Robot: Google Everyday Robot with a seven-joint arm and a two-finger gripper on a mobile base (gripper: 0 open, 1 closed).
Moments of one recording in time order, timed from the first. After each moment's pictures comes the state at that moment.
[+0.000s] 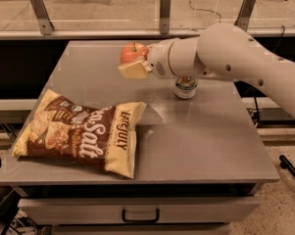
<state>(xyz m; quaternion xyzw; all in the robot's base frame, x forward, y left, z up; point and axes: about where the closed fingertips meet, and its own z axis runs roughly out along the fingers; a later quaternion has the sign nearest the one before) 0.645 0.022 0.921 -0.41 0.72 0.20 0.52</state>
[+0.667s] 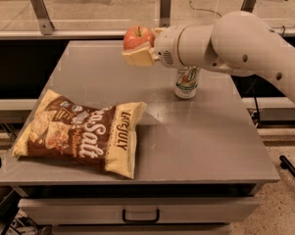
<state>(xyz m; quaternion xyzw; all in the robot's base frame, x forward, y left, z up) 0.645 0.008 0.965 -0.42 0.68 0.19 0.57</state>
